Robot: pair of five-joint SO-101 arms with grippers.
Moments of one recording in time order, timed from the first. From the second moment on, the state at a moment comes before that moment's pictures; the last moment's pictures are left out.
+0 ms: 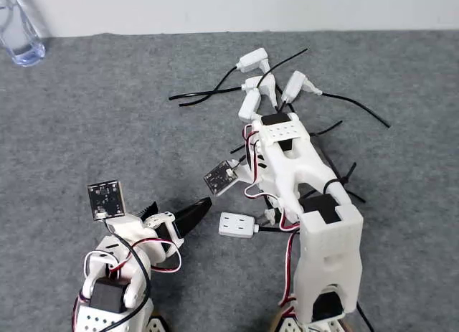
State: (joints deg) left arm 7.4 -103.3 96.9 59.4 29.6; right arm -15.6 31.6 -2.4 88.9 100.4
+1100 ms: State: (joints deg) left arm 7.4 -103.3 96.9 59.4 29.6; right arm -38.2 5.2 -4.6 100.0 47.5
